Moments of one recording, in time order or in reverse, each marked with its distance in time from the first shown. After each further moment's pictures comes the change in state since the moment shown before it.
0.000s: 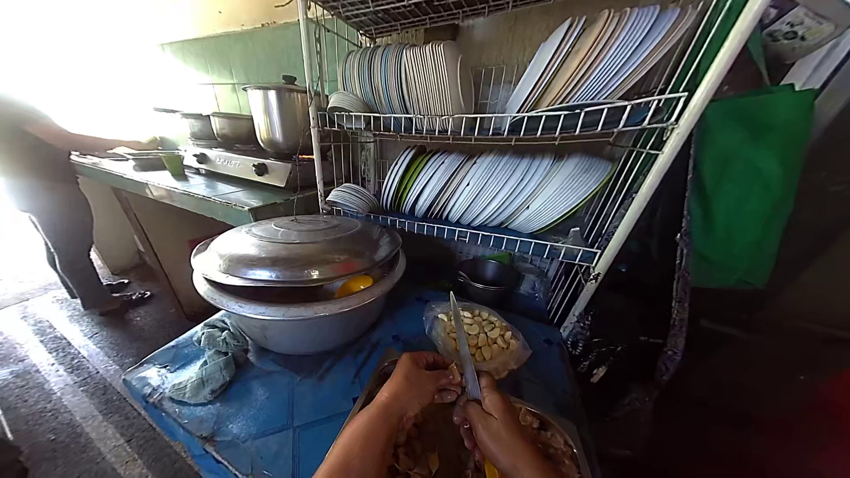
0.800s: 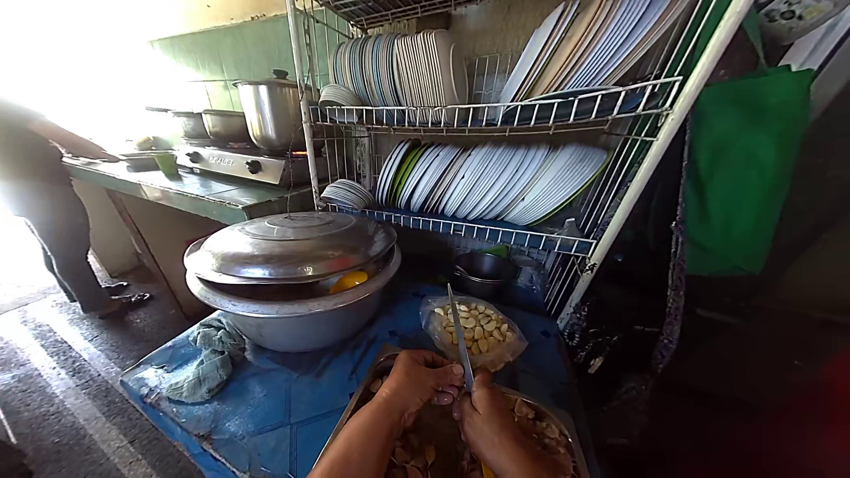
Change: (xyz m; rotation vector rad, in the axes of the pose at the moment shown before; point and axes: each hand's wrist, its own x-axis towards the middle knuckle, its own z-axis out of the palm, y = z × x) left_hand -0.001 -0.002 0.009 0.009 0.042 -0.039; right_hand -0.002 -0.007 0.005 -0.345 0.067 0.041
